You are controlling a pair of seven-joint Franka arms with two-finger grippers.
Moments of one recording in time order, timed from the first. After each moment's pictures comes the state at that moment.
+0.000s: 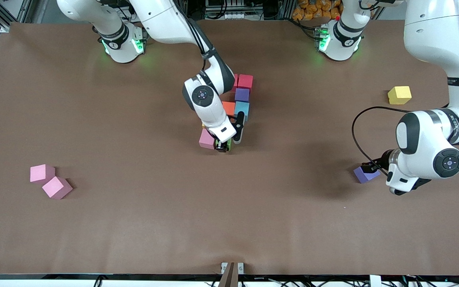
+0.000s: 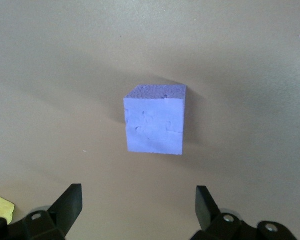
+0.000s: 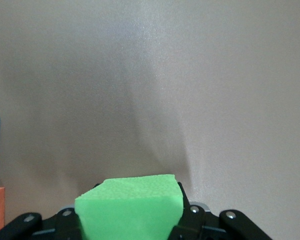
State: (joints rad) left arm -0.28 0.57 0.32 -1.63 -0.12 1.88 -0.38; right arm 1.04 0.73 -0.27 -1.75 0.49 2.63 -0.95
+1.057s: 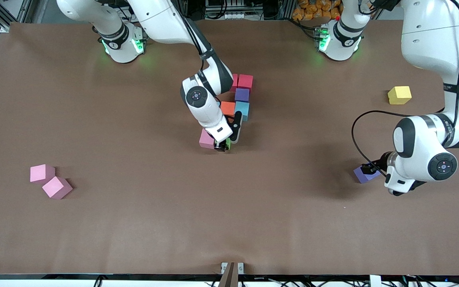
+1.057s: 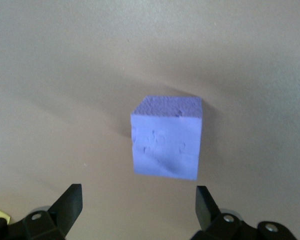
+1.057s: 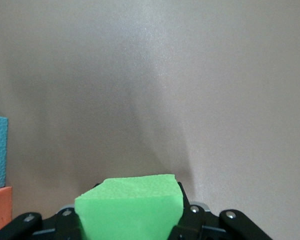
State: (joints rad) left arm -0.27 0.62 0.32 -1.64 -0.12 1.95 -0.38; right arm 1.02 0.72 -0.25 -1.77 0.57 2.64 -1.01
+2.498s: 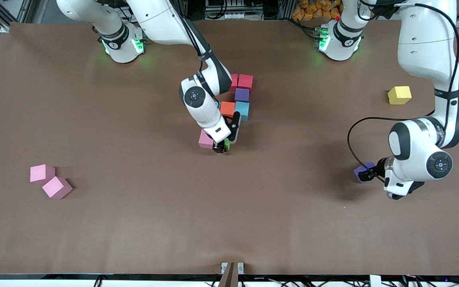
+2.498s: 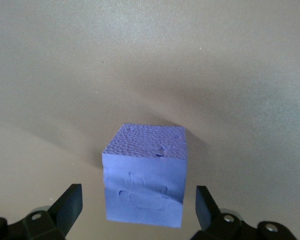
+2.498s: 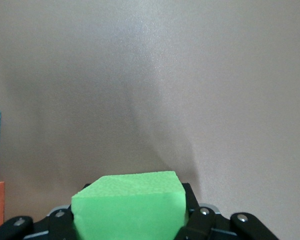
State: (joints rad) left arm -0.26 0.66 0.32 -1.68 -0.22 2.10 -0.33; right arm 1.01 0.71 -0.25 -1.80 0.57 2.67 -1.02
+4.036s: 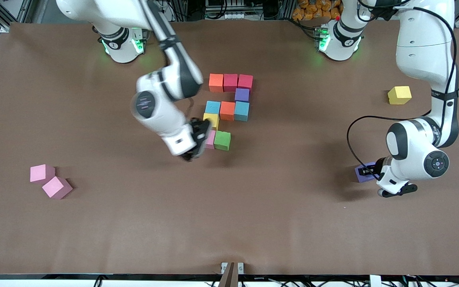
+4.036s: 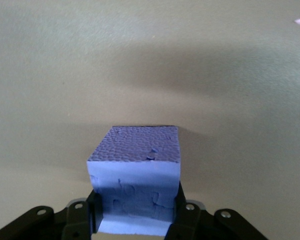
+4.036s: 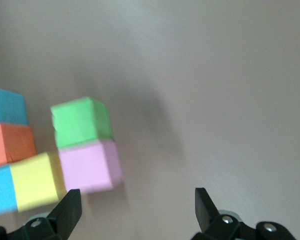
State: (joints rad) left arm -0.26 0.66 0.32 -1.70 -0.24 2.14 0.03; right arm 0.98 0.49 -0.58 -1.76 0.62 2.18 -1.01
